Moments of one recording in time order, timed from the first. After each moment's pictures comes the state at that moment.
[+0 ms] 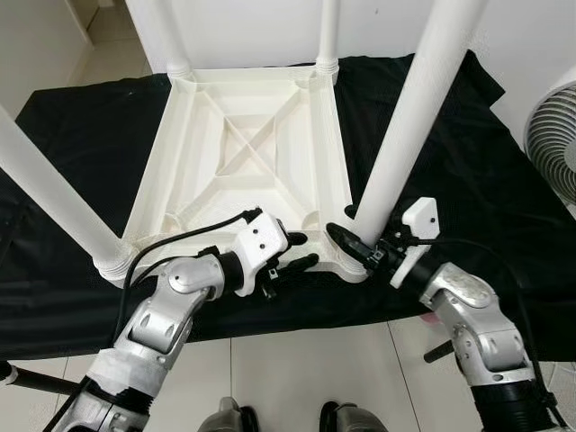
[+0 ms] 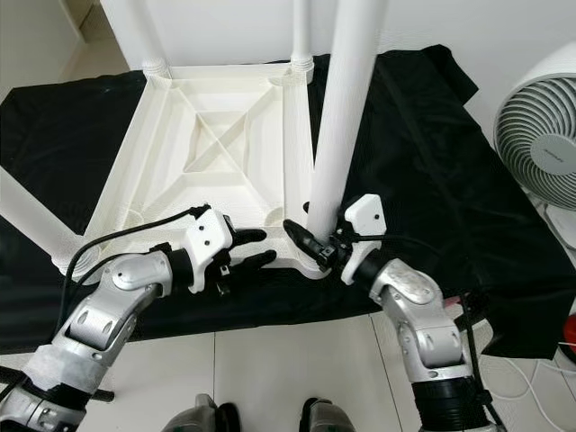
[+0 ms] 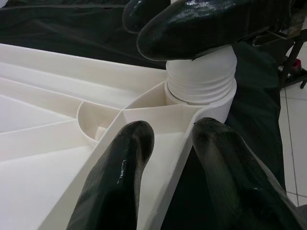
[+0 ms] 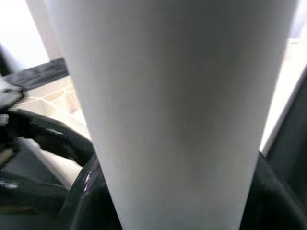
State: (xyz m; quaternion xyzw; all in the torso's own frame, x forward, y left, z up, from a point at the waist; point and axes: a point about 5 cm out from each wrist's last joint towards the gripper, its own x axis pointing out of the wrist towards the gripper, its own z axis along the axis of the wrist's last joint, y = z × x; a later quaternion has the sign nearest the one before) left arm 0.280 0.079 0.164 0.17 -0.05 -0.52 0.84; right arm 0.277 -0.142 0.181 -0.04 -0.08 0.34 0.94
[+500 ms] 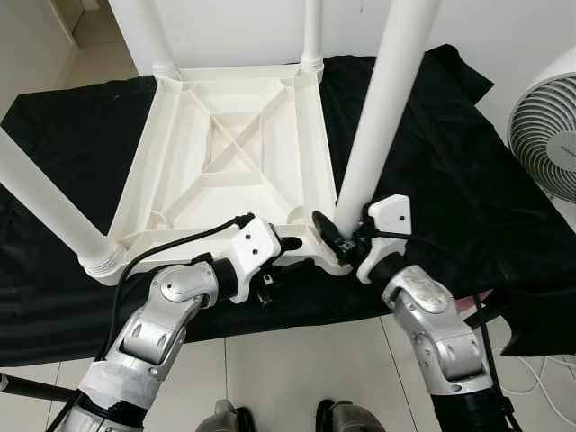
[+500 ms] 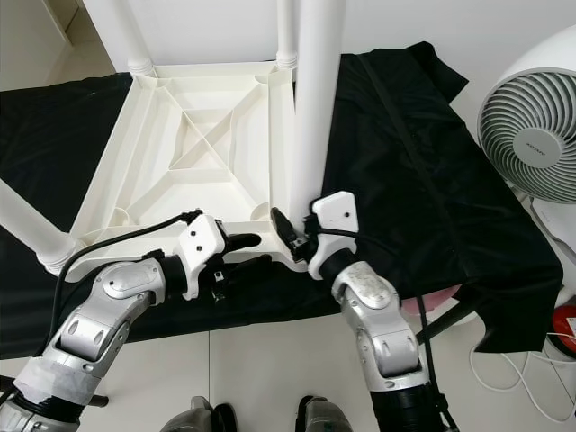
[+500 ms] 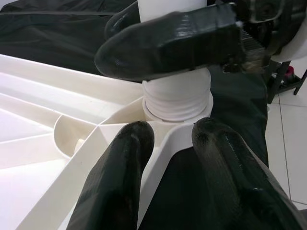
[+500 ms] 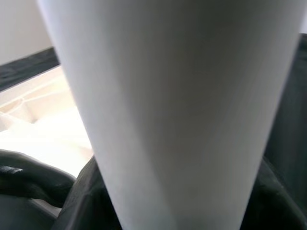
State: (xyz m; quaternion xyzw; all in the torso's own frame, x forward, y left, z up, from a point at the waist) left arm 0.274 0.083 0.166 0.15 -0.05 -0.51 0.84; right arm 0.275 -0.107 0.182 -0.01 -0.08 0.23 0.97
